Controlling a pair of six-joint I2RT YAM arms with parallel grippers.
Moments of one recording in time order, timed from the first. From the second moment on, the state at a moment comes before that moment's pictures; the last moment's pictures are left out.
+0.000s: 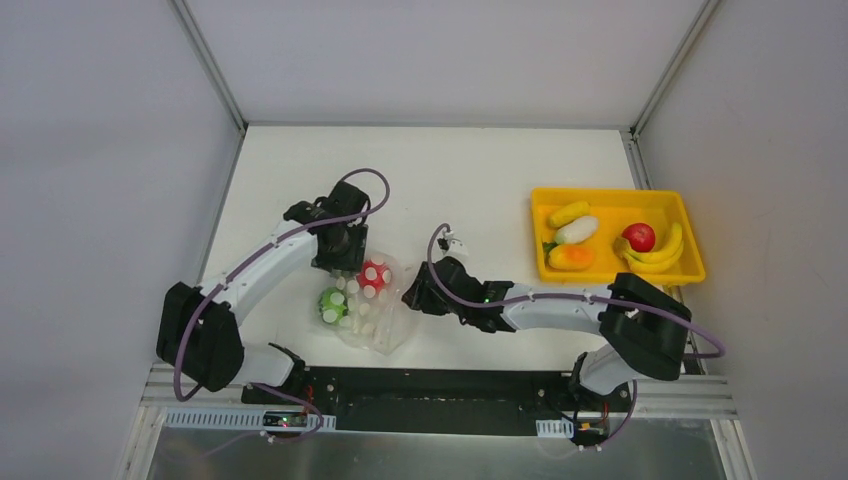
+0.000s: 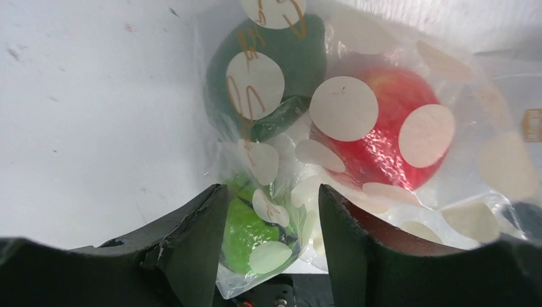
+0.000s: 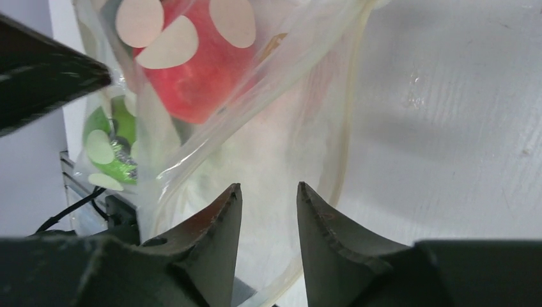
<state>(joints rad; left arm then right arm) -0.48 1.39 1.04 -0.91 -0.20 -0.35 1.14 1.50 0.76 0.04 0.24 1.11</state>
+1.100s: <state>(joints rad) -0.48 1.62 1.14 -0.86 -0.08 -0.34 1.10 1.77 0.74 0.57 0.26 0.97</state>
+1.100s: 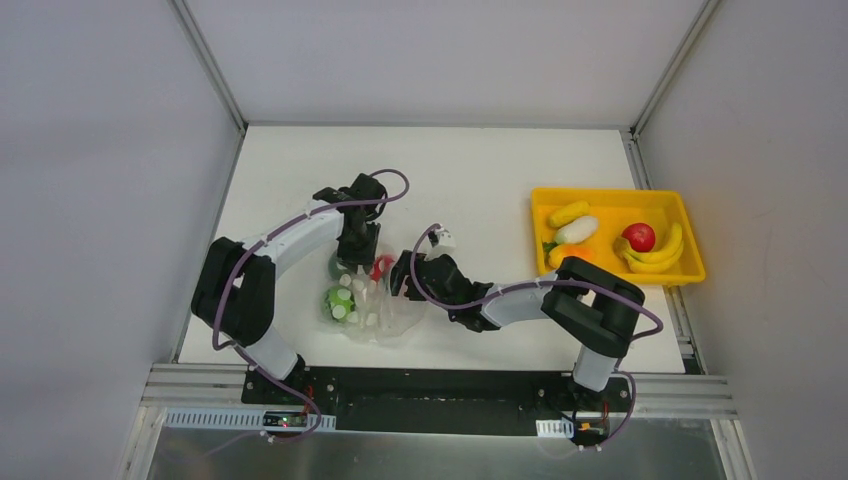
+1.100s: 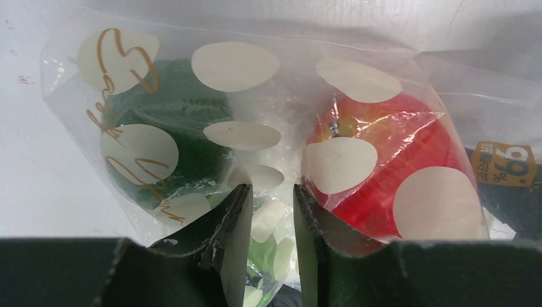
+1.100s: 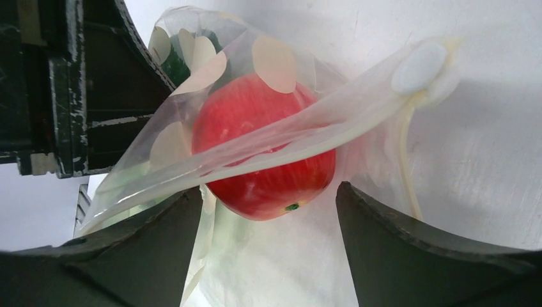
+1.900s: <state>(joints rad) -0.52 1.66 1.16 -0.89 -0.10 -0.29 1.10 1.87 0.71 0.83 0.30 0.78</state>
